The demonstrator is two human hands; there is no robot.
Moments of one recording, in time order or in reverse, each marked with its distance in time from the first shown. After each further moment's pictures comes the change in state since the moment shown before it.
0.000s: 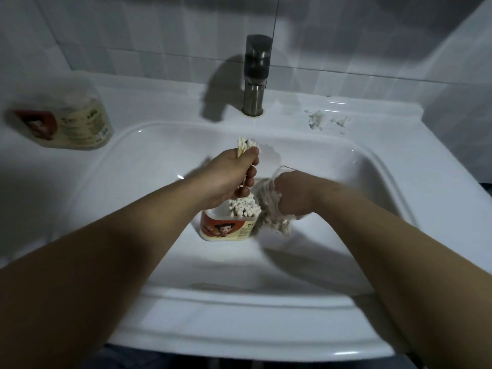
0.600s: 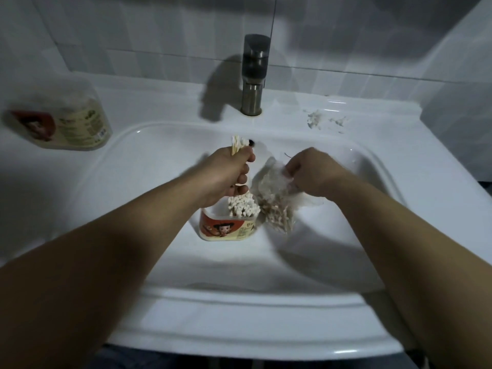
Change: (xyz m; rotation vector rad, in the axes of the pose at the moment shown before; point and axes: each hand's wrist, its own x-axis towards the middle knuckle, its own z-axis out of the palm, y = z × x) left_hand 0.002 0.001 -0.004 -0.023 0.027 0.001; right_hand -0.010 0.022 -0.021 0.409 0.258 0.234
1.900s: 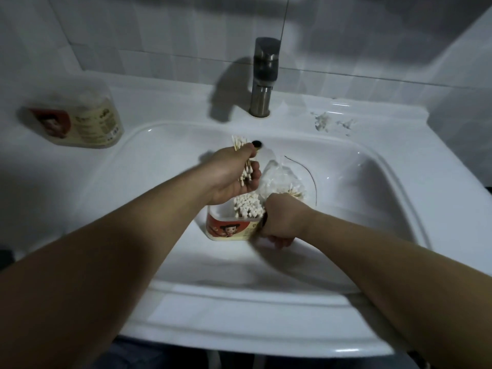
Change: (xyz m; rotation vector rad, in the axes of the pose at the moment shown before) left_hand -0.010 0.010 -0.002 -0.245 0.017 -0.107; right_hand -0.026 -0.026 0.071 -0.071 -0.434 -0.074
